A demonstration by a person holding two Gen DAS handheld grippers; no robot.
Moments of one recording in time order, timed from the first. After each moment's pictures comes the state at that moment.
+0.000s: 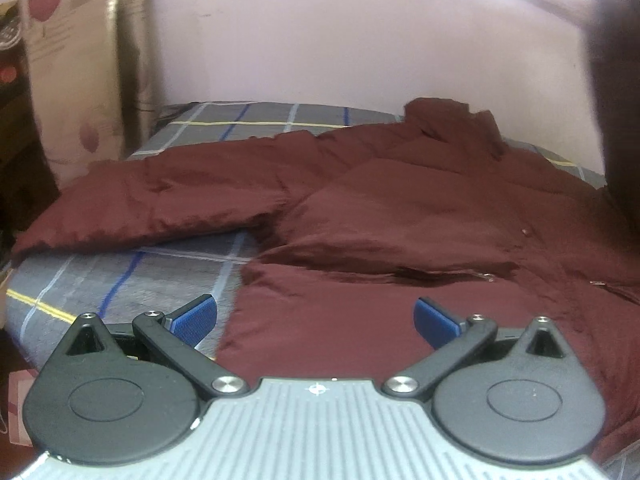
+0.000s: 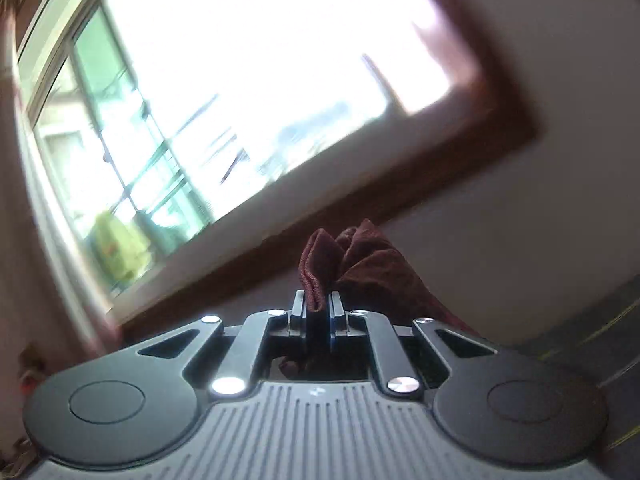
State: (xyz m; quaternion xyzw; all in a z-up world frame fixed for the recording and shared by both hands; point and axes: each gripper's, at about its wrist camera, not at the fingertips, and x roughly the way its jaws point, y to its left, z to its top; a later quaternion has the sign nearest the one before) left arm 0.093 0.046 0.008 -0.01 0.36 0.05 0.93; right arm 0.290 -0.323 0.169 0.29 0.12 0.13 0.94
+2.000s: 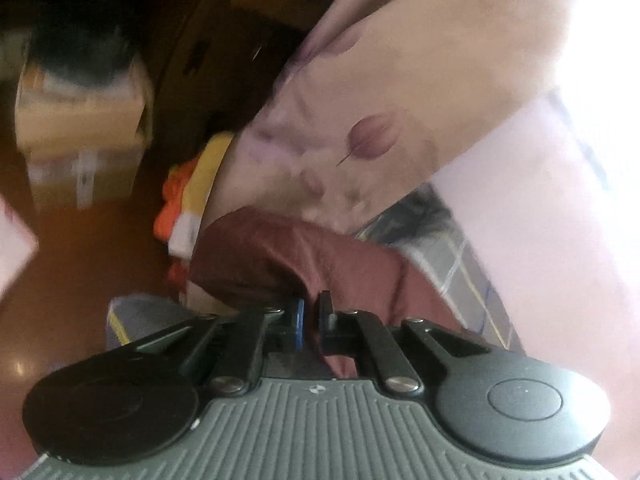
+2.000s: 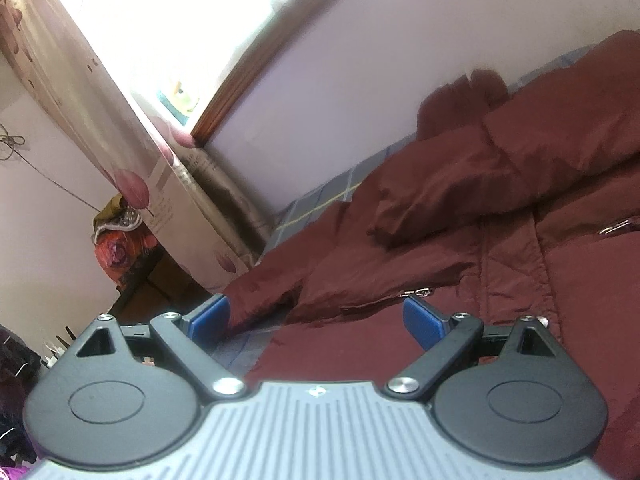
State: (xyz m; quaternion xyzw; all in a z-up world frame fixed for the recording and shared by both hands) left arm 0.149 0.466 -0.022 -0.39 0.26 0.20 0.86; right arm 0.120 -0.204 -0.039 0.32 0.27 0.28 0.87
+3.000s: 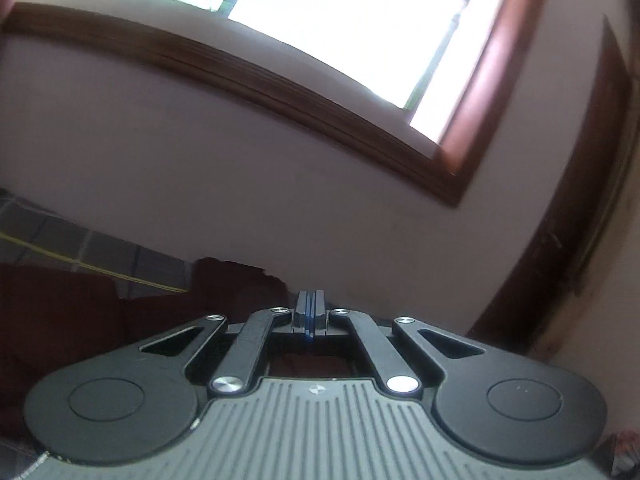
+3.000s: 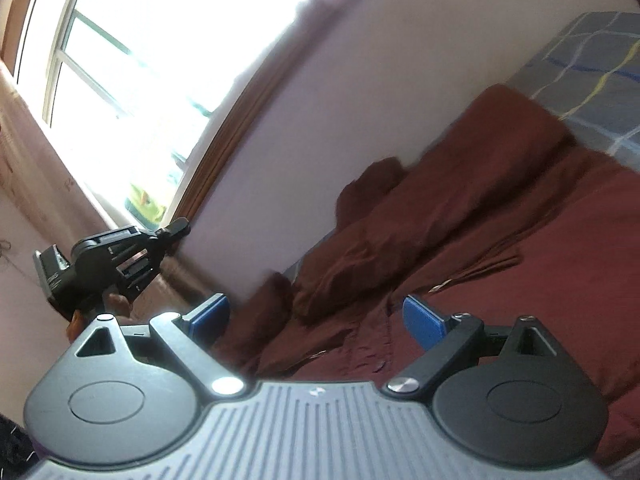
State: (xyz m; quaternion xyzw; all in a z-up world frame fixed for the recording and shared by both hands) left arm 0.228 0.017 0.131 -0.17 0.21 -0.22 0.94; right arm 0.068 -0.325 -0.060 0.41 0.19 0.18 0.87
